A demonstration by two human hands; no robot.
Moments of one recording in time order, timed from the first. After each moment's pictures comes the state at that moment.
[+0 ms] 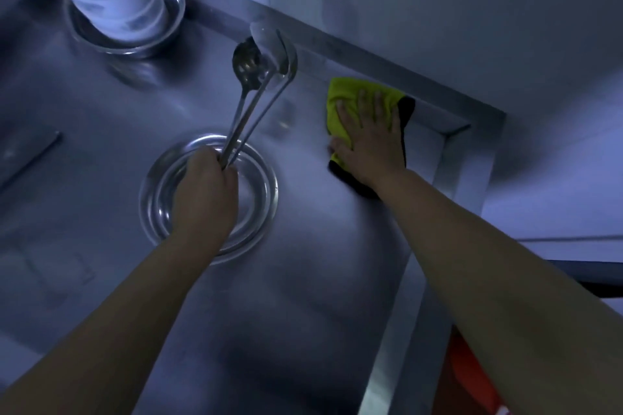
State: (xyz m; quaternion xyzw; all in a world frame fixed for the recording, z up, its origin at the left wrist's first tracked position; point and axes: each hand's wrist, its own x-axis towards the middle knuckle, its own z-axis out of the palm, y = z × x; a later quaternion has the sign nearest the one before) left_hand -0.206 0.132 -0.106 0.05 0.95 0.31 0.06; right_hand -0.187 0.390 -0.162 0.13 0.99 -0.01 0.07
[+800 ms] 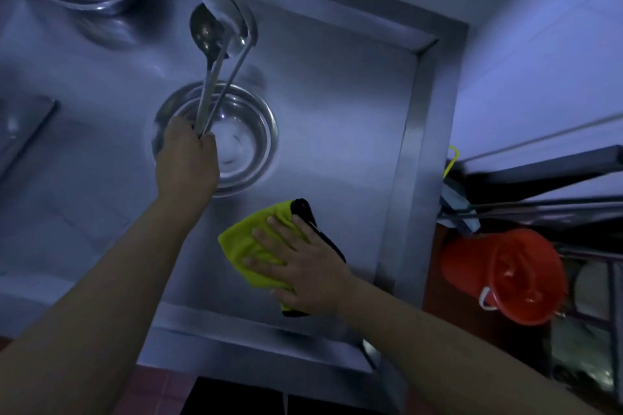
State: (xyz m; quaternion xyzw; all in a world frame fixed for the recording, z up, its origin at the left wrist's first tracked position) left_hand -0.182 0.067 -0.085 0.07 0.94 0.33 0.10; right_hand 0.034 0.162 -0.154 -0.16 0.98 -0.09 0.08
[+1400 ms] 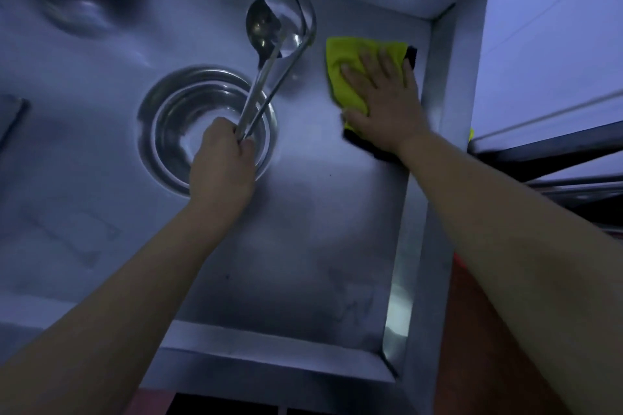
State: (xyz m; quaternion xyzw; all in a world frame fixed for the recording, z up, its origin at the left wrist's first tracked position) left_hand -0.163 0.094 -0.113 0.14 0.93 0.30 0.17; right_hand -0.084 0.354 -0.154 0.17 0.98 -0.03 0.07
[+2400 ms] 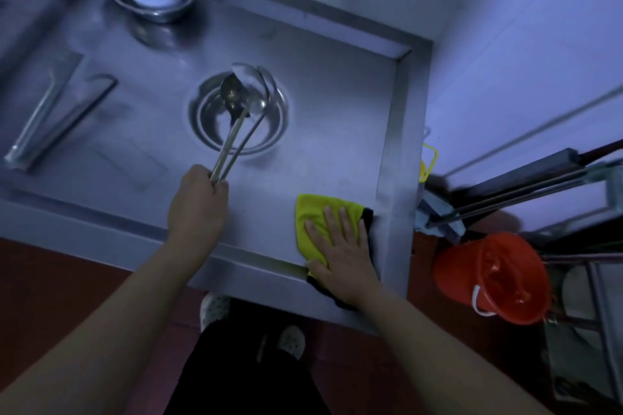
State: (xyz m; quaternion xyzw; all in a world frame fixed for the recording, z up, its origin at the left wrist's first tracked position) left_hand -0.048 -0.049 -0.062 0.10 0.94 0.30 0.13; right_hand 0.147 0.114 -0.142 0.15 0.97 -0.09 0.15
